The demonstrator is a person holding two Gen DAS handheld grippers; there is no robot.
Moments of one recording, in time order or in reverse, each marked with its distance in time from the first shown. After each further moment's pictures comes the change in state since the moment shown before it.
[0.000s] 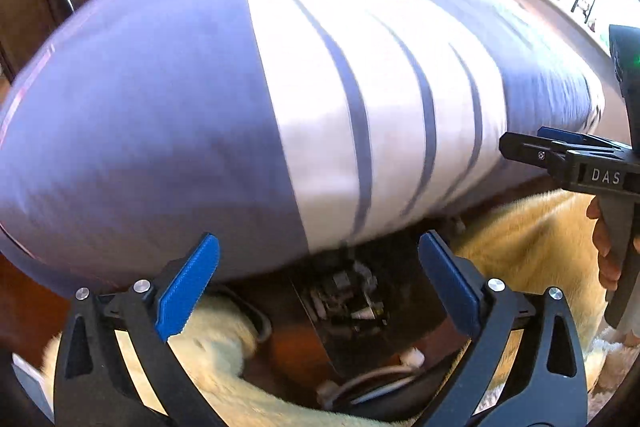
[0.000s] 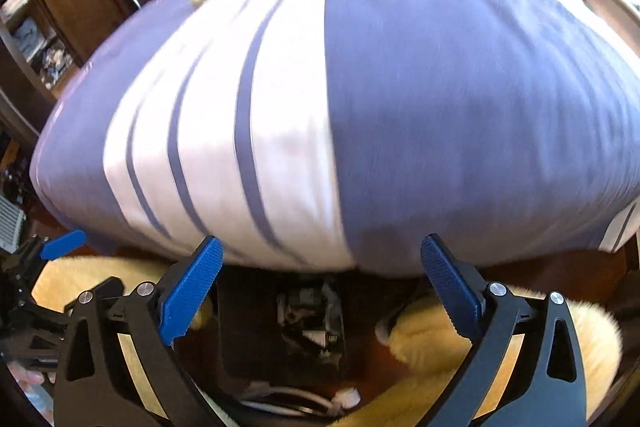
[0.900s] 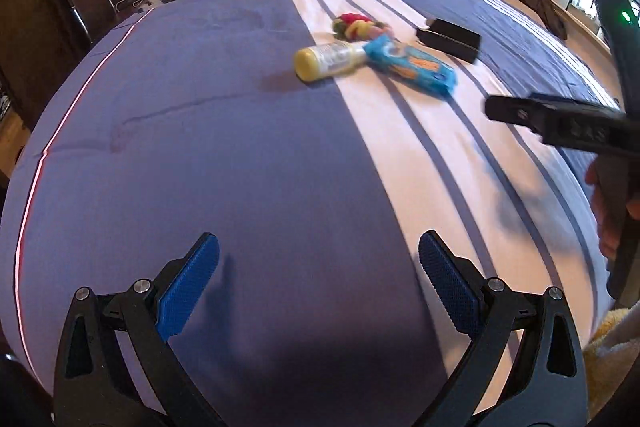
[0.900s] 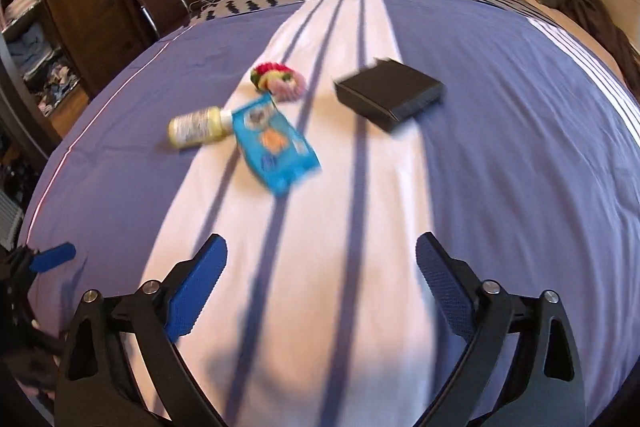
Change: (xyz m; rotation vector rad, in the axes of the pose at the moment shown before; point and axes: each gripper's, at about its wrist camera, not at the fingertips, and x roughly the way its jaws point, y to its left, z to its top) left arm 0.085 0.112 0.203 -0.034 -0.025 0.093; right arm 0.124 0.070 0.240 -0.136 -0.072 0.052
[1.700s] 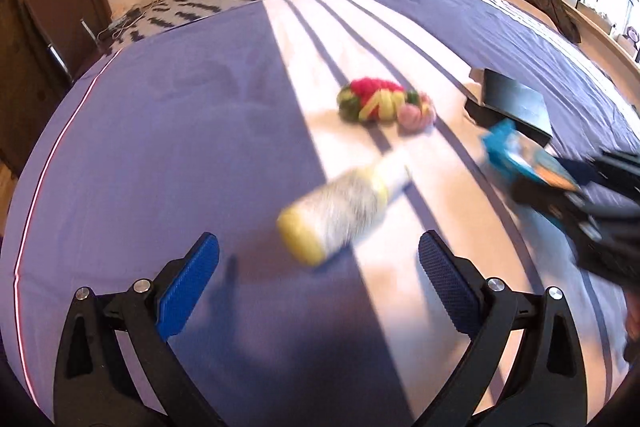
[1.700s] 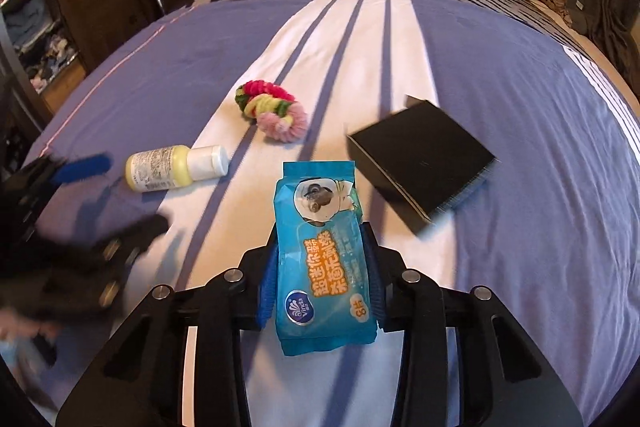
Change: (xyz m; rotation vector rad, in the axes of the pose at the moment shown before) left arm 0.087 -0.008 0.117 0.073 -0.038 0.017; right arm 0.031 -0.011 0.037 -0.081 0.045 0.005
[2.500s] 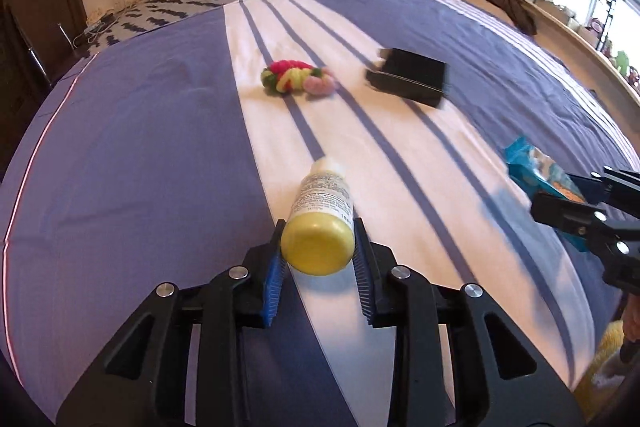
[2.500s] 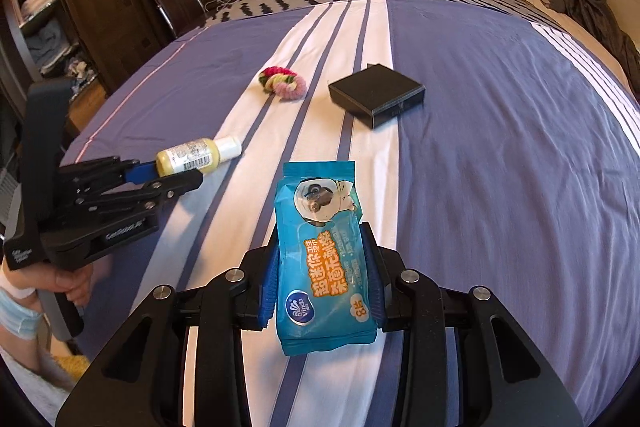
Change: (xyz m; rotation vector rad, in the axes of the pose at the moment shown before) left arm -0.074 -0.046 -0.063 0.038 -0.027 -0.113; right arm -0.090 -0.007 -0.084 0.070 -0.057 0.048
